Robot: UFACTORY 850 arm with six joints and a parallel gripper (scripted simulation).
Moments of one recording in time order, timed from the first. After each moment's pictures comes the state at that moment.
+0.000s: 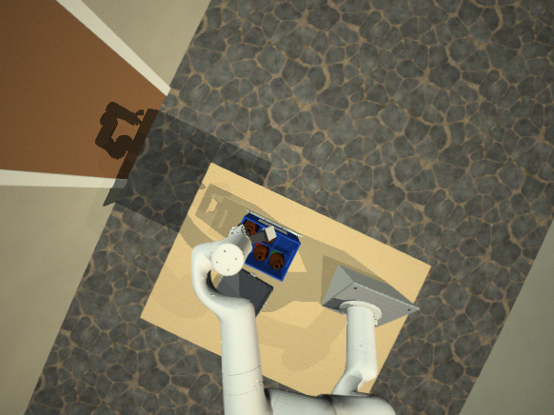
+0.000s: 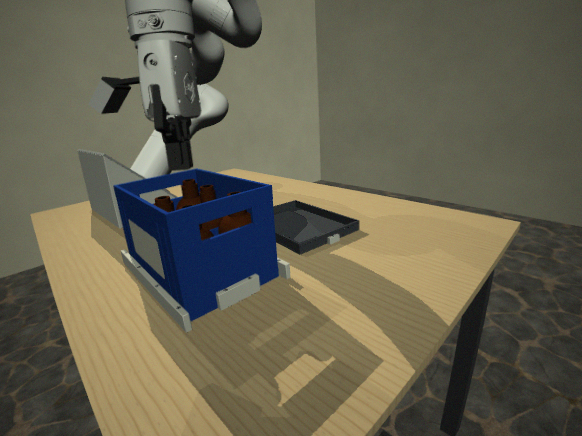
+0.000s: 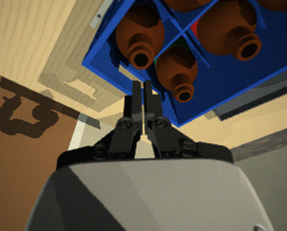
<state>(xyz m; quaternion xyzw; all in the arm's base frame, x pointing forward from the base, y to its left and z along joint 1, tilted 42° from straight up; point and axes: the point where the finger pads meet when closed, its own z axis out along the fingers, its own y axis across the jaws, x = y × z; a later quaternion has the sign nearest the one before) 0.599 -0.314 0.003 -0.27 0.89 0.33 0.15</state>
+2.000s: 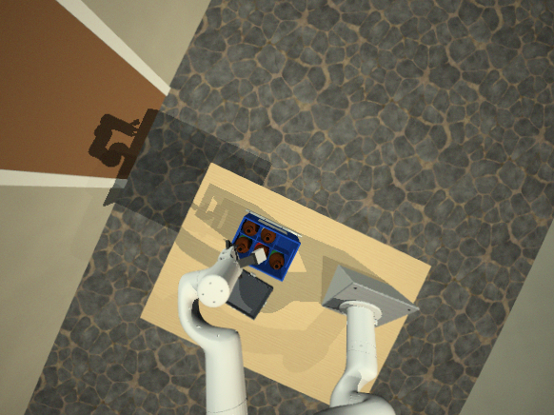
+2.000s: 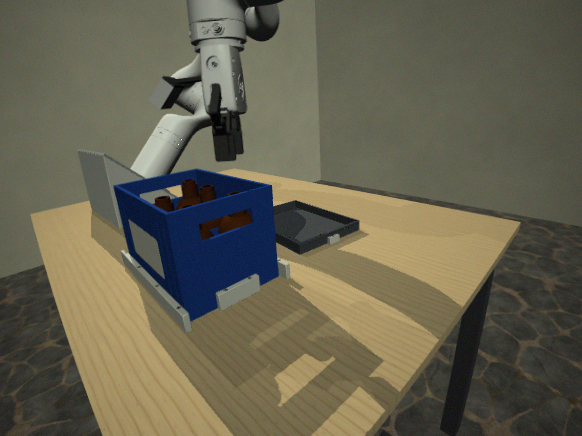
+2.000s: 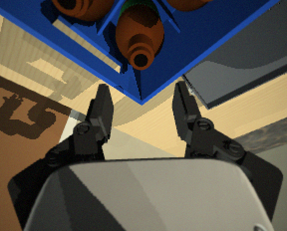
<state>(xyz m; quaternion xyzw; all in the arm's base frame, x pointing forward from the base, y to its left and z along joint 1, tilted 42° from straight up) 0.611 -0.249 0.062 -0.27 0.89 0.33 0.15</state>
